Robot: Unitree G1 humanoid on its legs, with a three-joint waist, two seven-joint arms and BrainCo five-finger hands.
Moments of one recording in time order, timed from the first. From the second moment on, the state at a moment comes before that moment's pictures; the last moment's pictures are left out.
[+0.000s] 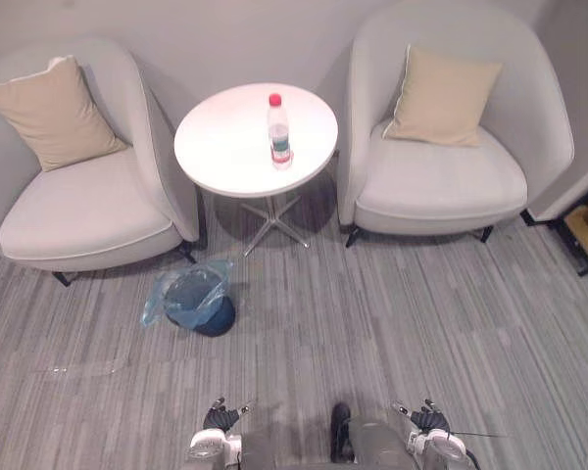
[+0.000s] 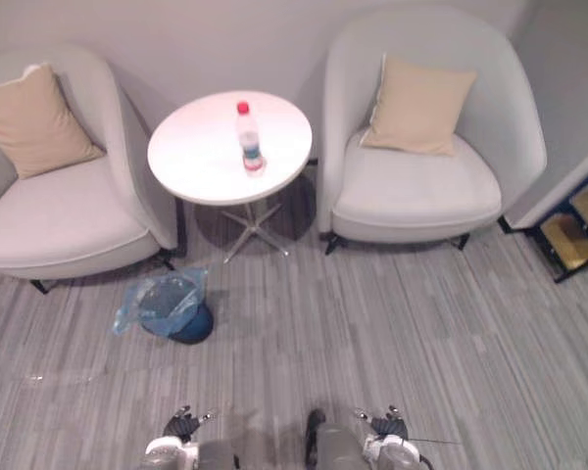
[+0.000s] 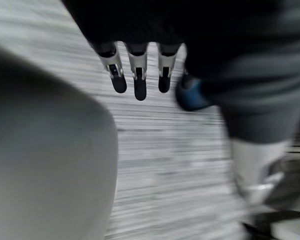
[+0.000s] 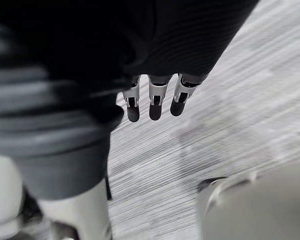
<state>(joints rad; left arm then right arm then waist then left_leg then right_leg) 0.01 0.03 0.12 0.98 0.04 -0.05 0.13 0.02 -0.07 -0.18 1.04 0.16 -0.05 -0.15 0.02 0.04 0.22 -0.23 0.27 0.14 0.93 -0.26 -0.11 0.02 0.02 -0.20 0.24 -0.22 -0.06</state>
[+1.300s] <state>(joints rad) -0.01 0.04 0.06 1.04 0.05 -0.04 0.11 0.02 -0.08 -0.18 1.08 0.14 -0.05 -0.14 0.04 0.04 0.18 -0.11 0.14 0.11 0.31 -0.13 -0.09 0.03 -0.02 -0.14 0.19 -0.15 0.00</state>
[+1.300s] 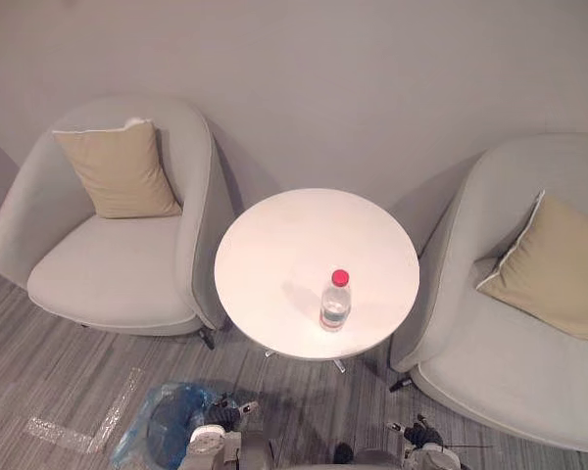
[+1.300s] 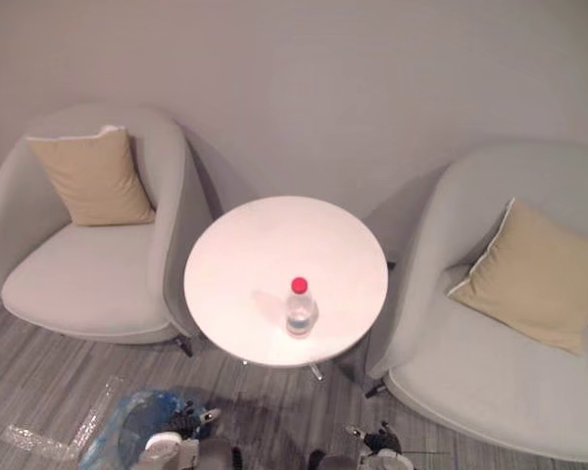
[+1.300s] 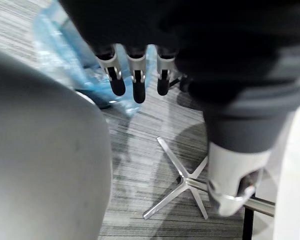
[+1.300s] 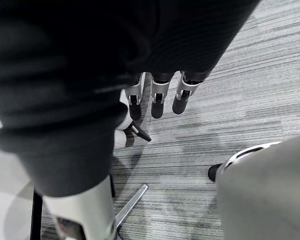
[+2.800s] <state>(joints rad) 0.01 0.09 -0.11 1.05 0.14 -0.06 0.11 0.09 -0.18 0.17 0.36 -0.31 -0.14 -0.20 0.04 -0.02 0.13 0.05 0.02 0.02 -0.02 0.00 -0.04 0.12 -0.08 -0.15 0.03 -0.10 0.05</state>
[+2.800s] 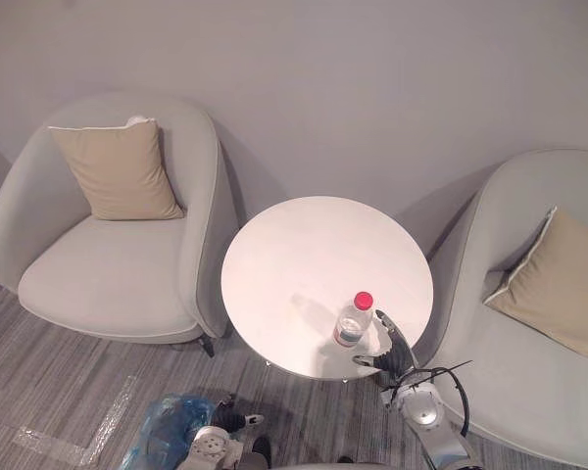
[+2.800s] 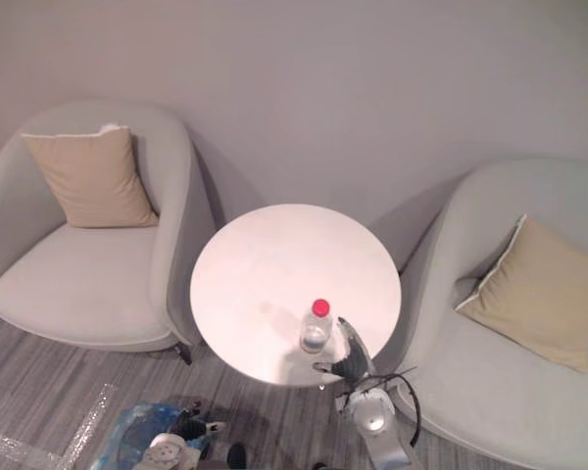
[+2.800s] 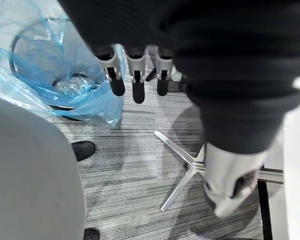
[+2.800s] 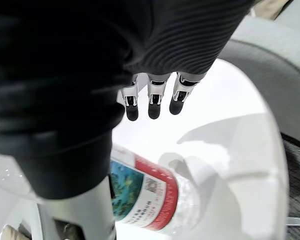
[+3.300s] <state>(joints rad) 0.01 0.09 -0.12 1.01 0.13 -0.08 0.11 -0.03 -0.16 0.18 0.41 -0.24 -0.13 -0.24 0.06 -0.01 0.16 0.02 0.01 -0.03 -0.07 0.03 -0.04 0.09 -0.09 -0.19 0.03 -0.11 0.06</state>
